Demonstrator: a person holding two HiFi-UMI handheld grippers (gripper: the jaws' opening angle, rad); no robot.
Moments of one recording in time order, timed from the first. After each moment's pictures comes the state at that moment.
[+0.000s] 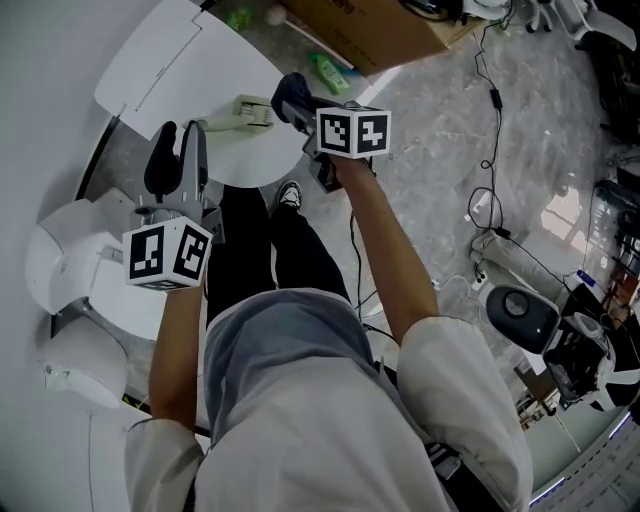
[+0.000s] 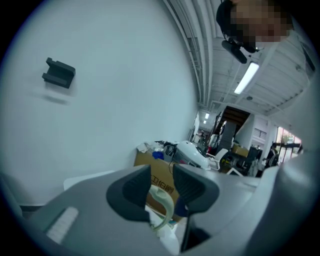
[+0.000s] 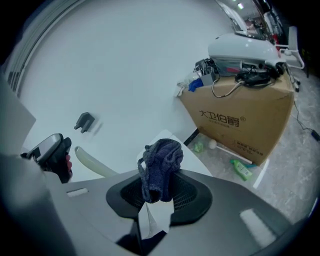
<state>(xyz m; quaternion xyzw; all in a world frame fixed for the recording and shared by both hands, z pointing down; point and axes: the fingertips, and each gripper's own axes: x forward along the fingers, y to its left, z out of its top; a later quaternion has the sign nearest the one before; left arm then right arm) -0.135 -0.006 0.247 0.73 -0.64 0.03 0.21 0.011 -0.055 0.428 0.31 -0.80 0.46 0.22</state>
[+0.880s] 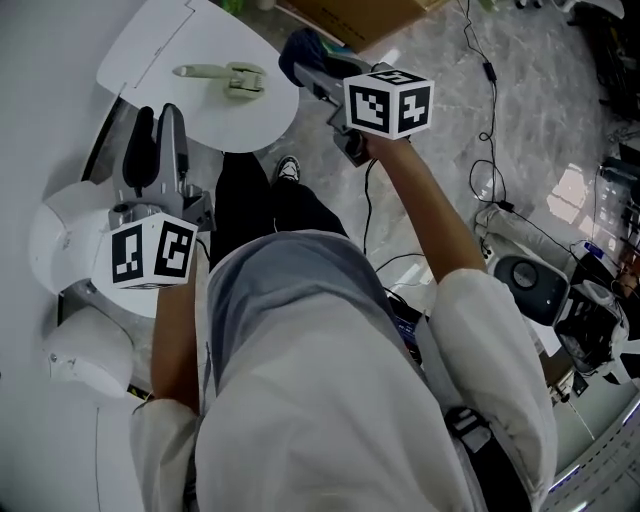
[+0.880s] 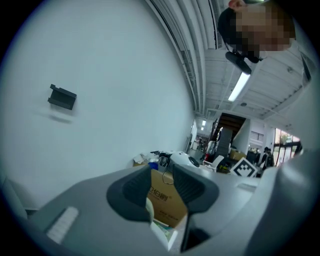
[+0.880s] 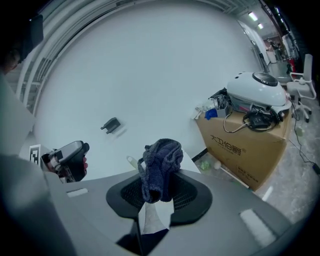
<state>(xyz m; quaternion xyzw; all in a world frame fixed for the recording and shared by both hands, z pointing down) -0.102 0.075 0.147 0.74 -0.65 0.00 0.18 0.070 -0.004 0.276 0.29 -0.87 0.36 0.18</state>
